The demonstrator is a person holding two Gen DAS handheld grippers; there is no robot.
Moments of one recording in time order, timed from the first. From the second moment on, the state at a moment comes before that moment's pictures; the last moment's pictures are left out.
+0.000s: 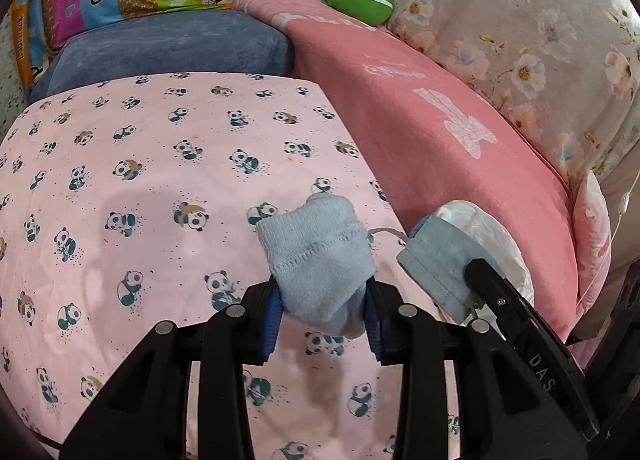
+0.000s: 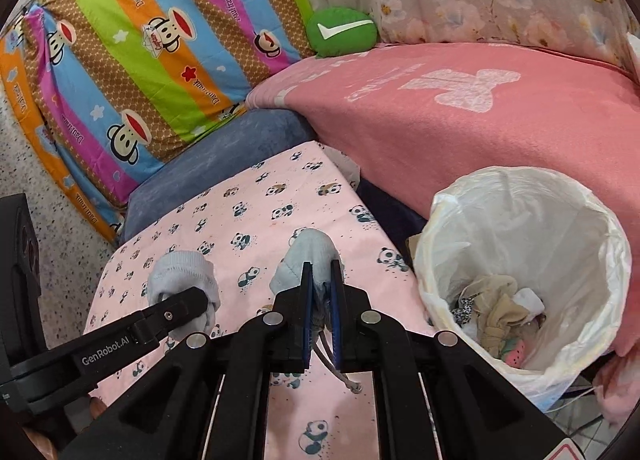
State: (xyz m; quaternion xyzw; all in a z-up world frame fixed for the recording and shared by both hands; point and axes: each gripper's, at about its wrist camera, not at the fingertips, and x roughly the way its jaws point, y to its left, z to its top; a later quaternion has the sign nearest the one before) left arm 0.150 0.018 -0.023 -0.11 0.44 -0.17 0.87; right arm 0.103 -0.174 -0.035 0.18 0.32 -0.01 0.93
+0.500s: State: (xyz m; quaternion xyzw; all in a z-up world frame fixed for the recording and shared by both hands) left arm 0.099 -0.067 0.010 -0.05 0.43 -0.25 0.87; right arm 0.040 -0.255 -0.007 0.22 0.27 -0.05 0.93
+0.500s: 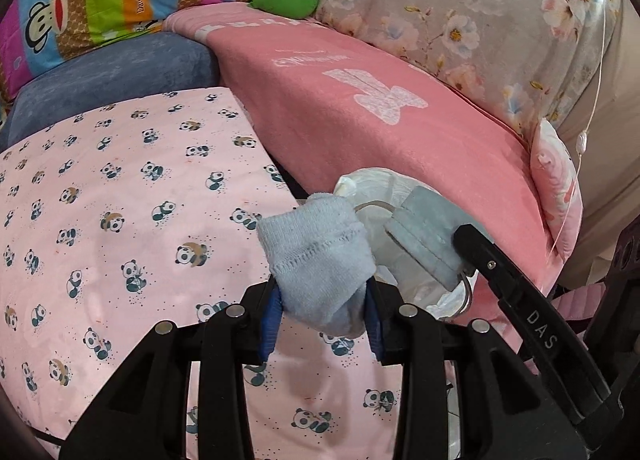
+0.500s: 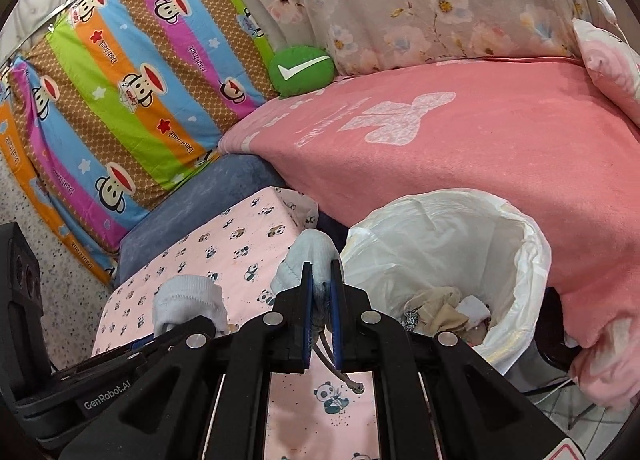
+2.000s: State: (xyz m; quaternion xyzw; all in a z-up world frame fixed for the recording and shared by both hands) left arm 0.108 -0.152 0.009 -0.01 0.41 -0.27 0.87; right arm 0.045 -0.337 -0.022 0.22 0.27 -0.11 0.93
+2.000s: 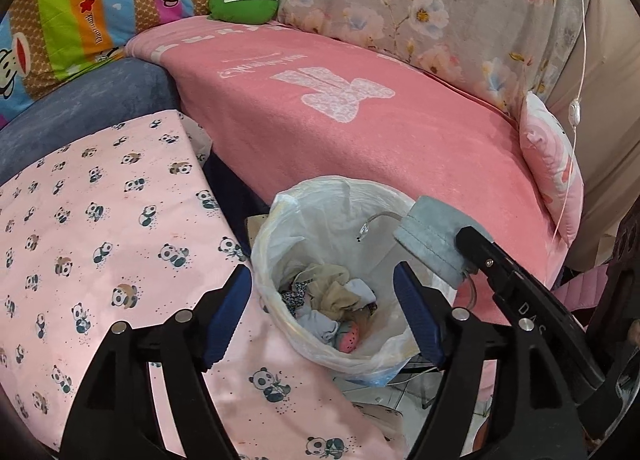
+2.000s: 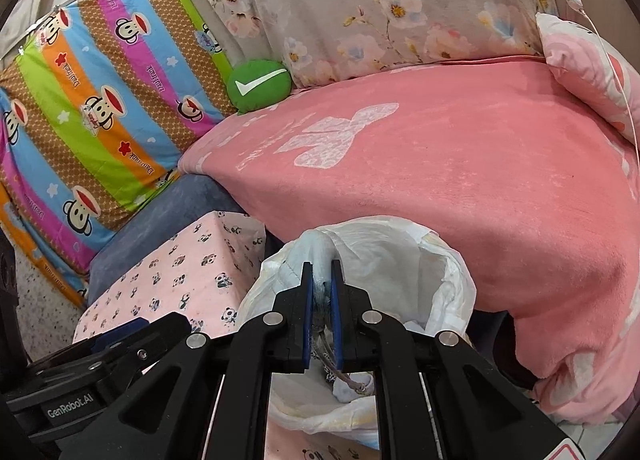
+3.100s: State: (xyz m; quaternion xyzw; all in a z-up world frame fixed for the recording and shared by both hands) left arm 0.091 -0.062 -0.017 -0.02 0.41 -0.17 0.89; right arm 0.022 -0.247 -0.029 0.13 0.33 -0.10 0.93
